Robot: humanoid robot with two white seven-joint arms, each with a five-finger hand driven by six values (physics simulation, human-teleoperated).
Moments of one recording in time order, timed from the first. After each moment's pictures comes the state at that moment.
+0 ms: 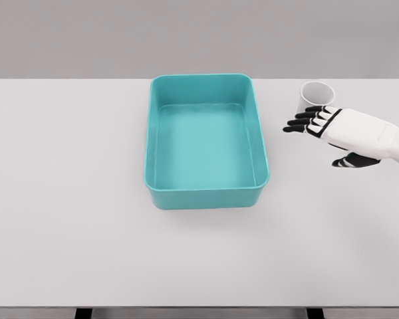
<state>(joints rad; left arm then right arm) 0.00 0.00 -0.06 -0.03 0.07 0.03 -0.03 -0.27 -0.87 0.18 -1.75 0.34 -0.56 0.55</state>
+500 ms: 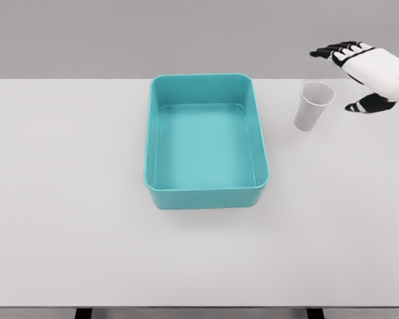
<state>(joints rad) 0.00 0.00 -0.06 -0.03 0.07 0.03 -0.03 -0.41 -0.68 0.05 -1.73 0.50 -0.26 0.60</state>
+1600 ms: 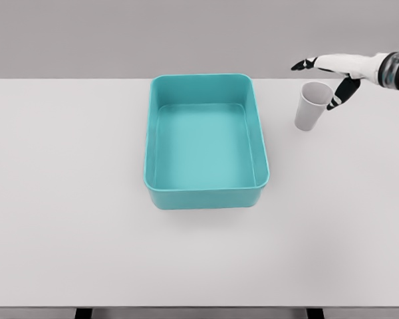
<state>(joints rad) 0.00 0.00 -0.06 -0.03 0.07 0.03 -0.03 -1.04 -0.71 0.90 -1.07 0.17 -0.16 0.61</state>
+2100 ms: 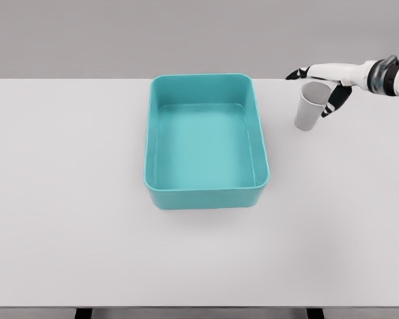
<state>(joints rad) 0.00 0.00 -0.06 -0.03 0.07 0.03 -0.03 -1.06 -0.67 0.95 -1.00 0.17 -0.17 0.61</state>
